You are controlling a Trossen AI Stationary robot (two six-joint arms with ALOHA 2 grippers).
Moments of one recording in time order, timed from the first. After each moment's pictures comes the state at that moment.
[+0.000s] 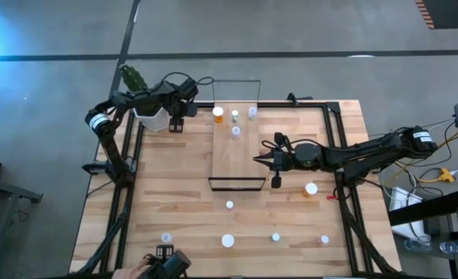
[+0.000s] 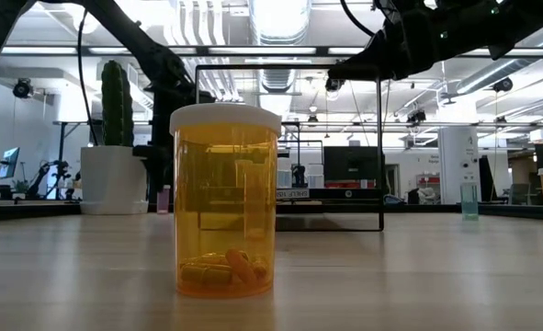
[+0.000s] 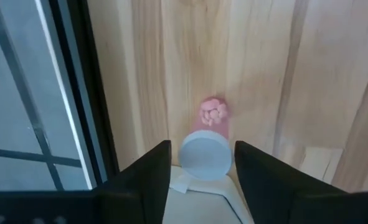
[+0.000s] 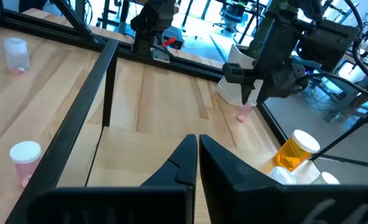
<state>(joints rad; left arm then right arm) 0.81 1.77 1.26 -0.90 -0.21 0.83 0.04 1.22 0.55 0.43 0.18 -0.29</state>
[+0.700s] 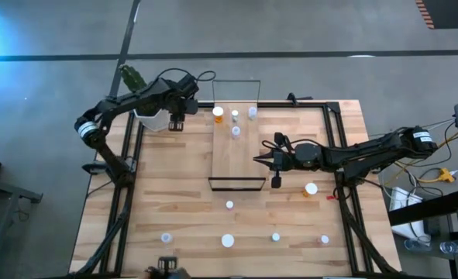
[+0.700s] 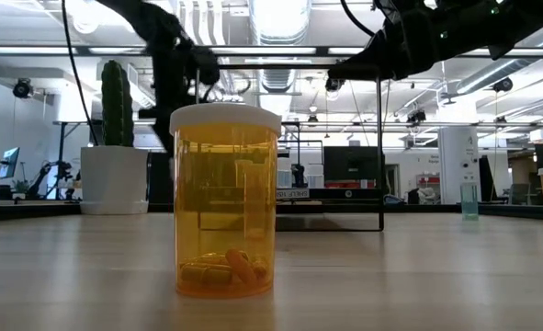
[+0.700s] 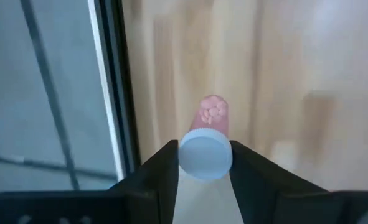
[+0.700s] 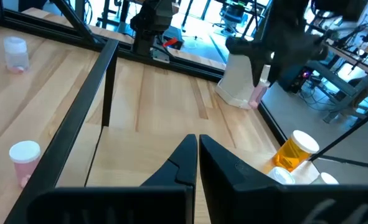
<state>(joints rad) 0.70 1.62 1.35 -1.02 -0.20 0.76 0.04 1.22 0.55 0.43 0.18 -0.29</state>
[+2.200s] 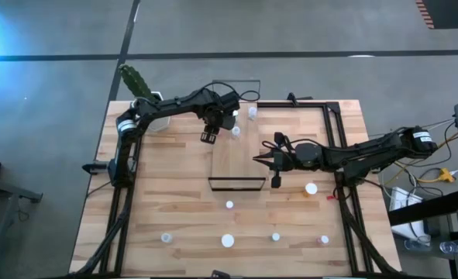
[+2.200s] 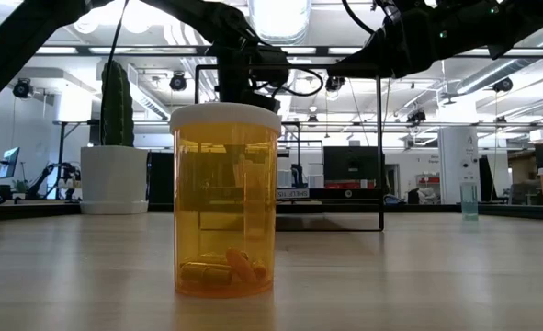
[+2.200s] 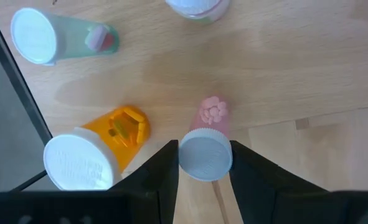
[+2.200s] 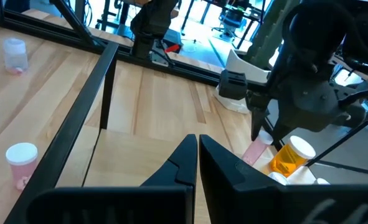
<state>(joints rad) 0.43 2.01 1.79 -1.13 -0.16 0.71 0.04 1.22 0.55 0.44 0.18 -0.31</state>
